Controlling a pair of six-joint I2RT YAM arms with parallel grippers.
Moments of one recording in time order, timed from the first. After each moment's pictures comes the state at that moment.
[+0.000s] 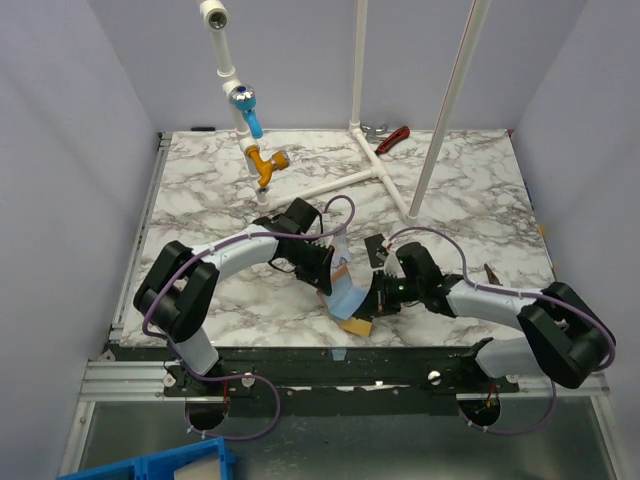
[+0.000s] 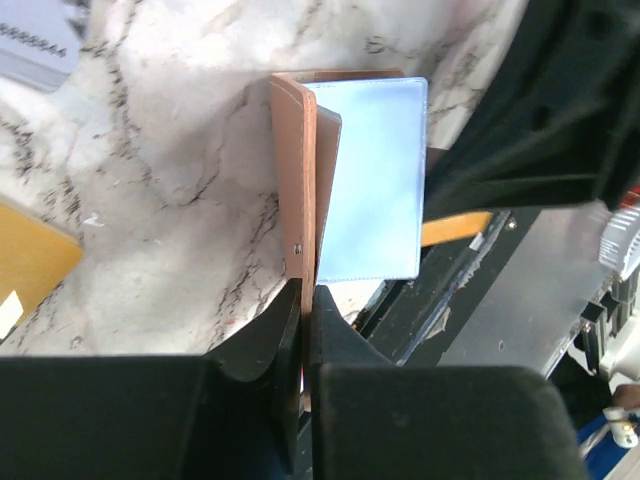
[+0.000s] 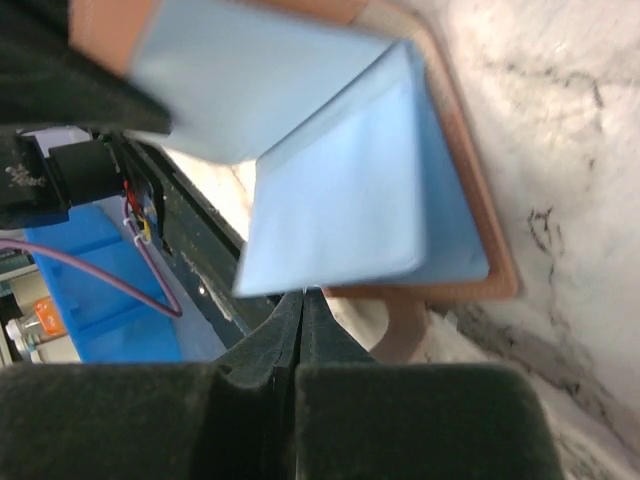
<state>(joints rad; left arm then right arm) -0.63 1.66 1.02 -0.51 0.68 -0.18 0.64 1.36 0.43 0.13 -0.58 0.75</state>
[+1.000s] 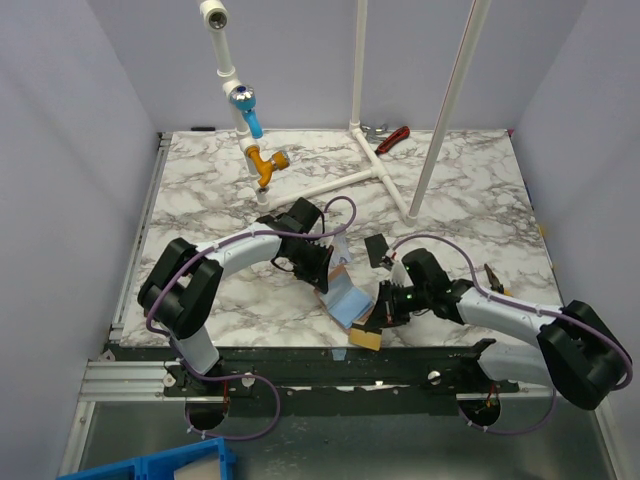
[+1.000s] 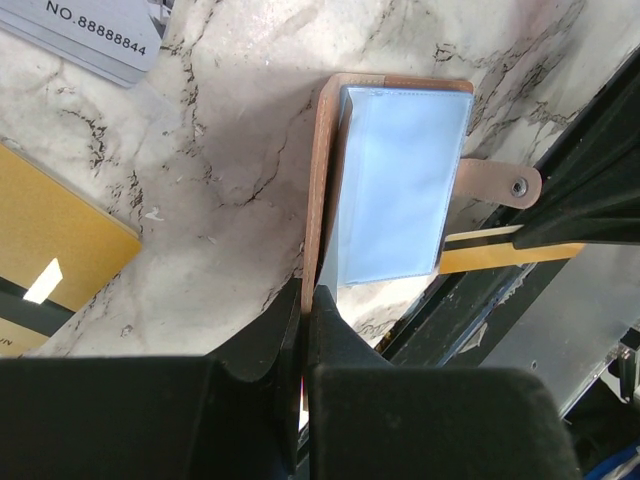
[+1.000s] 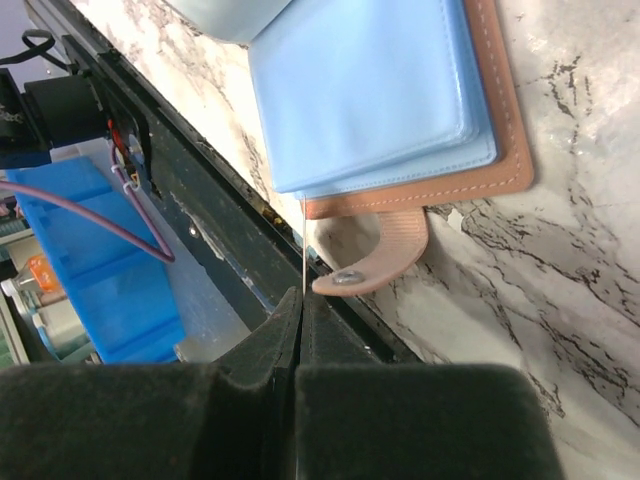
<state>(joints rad) -0.64 1.69 1.05 -0.54 0.56 -0.16 0.64 1.19 0.39 -0.09 -0.63 0.70</state>
